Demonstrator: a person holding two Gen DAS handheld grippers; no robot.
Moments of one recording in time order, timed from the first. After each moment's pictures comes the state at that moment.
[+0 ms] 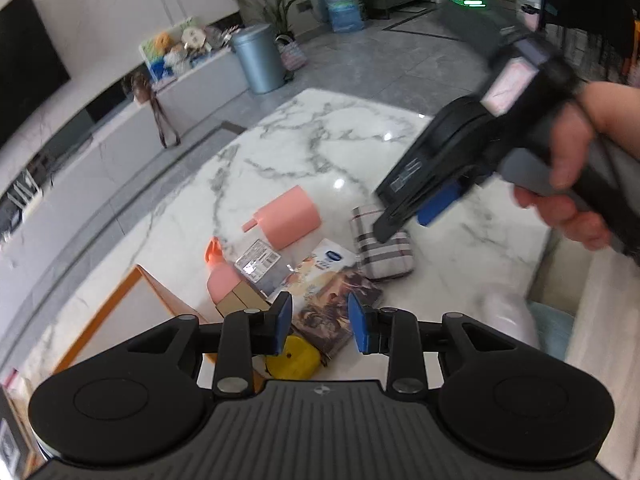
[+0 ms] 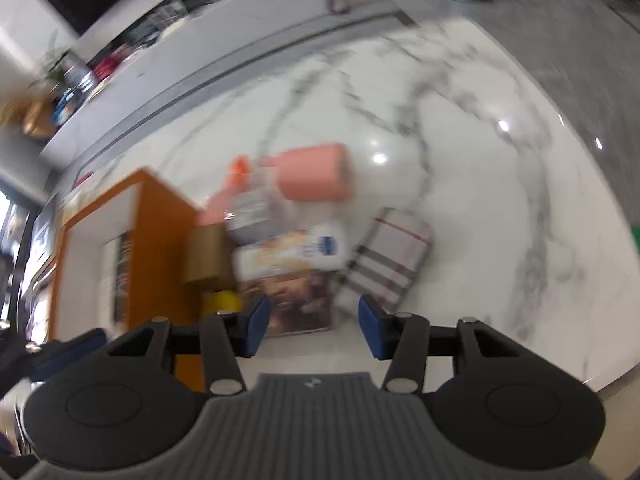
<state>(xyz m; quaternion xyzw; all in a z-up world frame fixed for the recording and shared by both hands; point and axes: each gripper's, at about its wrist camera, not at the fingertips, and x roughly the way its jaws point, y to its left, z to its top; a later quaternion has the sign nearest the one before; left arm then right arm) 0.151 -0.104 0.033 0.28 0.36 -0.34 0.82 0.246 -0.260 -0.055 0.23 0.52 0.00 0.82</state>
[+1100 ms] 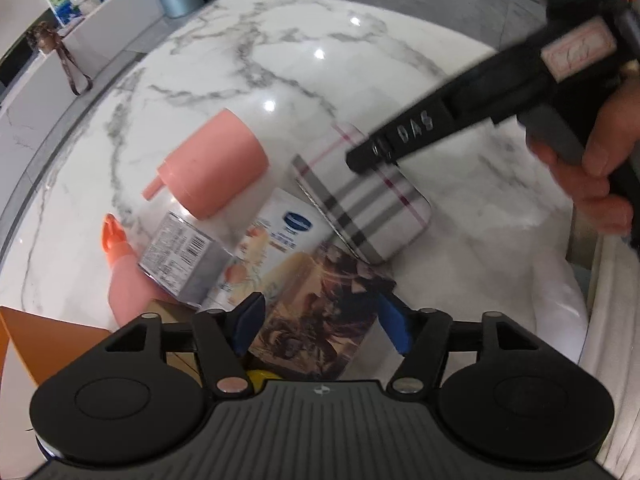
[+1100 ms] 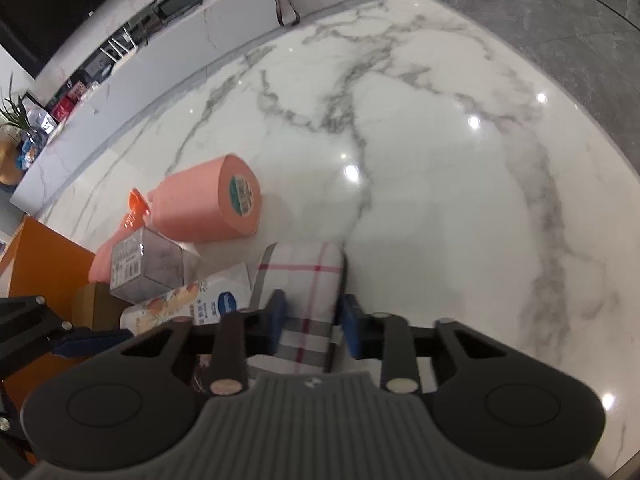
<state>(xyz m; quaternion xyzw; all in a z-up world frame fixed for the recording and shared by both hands) 0.225 -0.160 -0.060 0.34 0.48 -0.40 0.70 0.284 -0.290 -0.129 0.22 0.48 -0.03 0.85</state>
